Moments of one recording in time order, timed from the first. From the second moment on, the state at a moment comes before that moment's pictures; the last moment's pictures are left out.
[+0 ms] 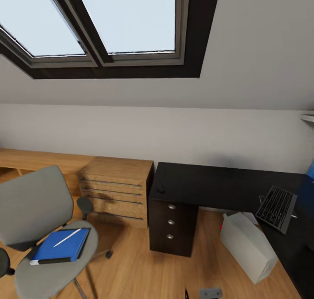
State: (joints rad) left arm -0.20 -0.09 0.05 -0.18 0.08 -0.25 0.20; right arm -0.39 0.13 0.35 0.02 -0.21 -0.60 -0.21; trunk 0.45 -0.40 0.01
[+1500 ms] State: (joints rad) left arm -0.20 -0.09 0.05 -0.18 0.08 -0.25 0.20; right arm -0.39 0.13 0.35 0.02 -0.20 -0.59 -0.21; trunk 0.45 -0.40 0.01
